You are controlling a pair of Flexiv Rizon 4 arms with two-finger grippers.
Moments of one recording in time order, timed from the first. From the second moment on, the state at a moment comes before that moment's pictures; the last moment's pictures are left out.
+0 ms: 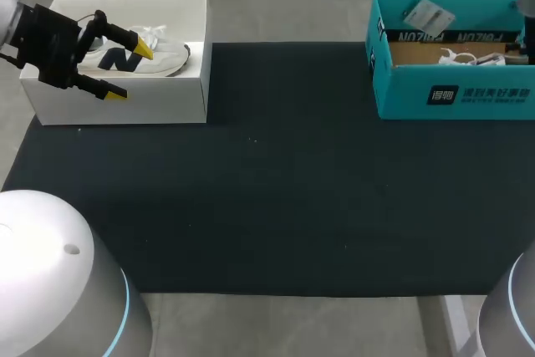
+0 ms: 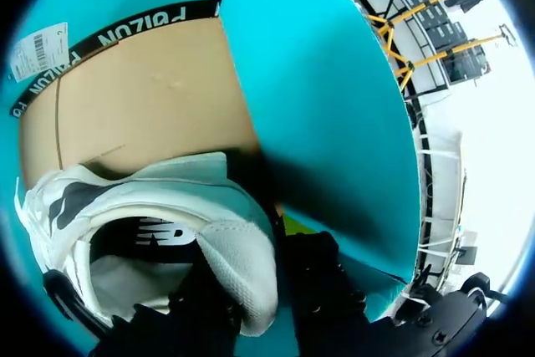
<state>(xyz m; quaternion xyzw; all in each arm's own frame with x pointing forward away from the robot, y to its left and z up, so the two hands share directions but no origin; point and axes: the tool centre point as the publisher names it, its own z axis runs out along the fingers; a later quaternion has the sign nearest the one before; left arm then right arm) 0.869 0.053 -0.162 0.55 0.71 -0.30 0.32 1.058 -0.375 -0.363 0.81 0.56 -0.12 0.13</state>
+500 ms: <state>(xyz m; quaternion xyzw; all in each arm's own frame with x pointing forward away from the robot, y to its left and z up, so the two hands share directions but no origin) 0.869 0.053 -0.162 0.55 0.71 -0.30 0.32 1.070 -0.367 -0.345 0.81 0.56 -0.11 0.12</state>
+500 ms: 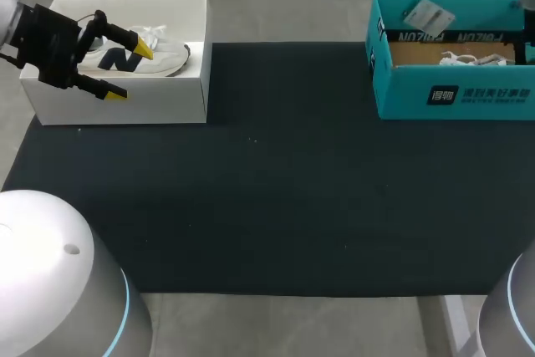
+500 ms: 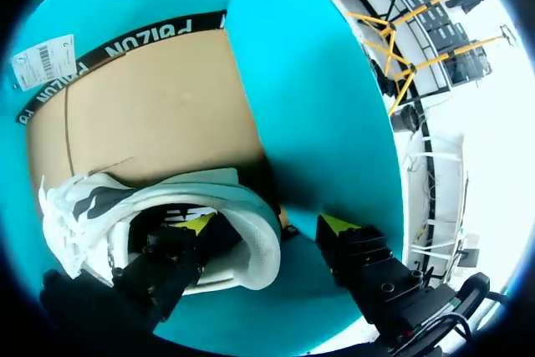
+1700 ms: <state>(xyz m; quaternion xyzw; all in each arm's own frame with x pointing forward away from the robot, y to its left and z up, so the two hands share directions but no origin) 0.869 0.053 -0.162 0.55 0.71 -0.30 0.32 0.976 -0.241 -0.264 0.78 0.63 0.01 -0.01</state>
